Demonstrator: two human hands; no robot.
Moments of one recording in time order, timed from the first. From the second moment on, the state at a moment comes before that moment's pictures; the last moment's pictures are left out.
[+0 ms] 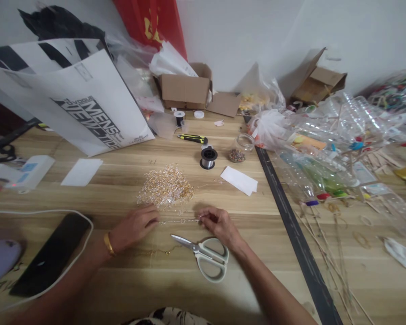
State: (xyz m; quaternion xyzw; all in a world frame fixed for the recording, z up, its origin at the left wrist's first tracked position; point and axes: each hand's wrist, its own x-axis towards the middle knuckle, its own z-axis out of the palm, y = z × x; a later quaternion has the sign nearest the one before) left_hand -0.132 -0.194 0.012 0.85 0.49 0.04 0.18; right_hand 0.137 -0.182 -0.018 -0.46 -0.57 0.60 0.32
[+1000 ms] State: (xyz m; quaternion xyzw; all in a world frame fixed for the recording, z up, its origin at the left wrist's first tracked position) left_hand -0.151 -0.199 0.018 0.84 0.51 -0.02 0.19; right_hand 0.136 -0.185 -0.010 -0.44 -0.82 0.31 0.18
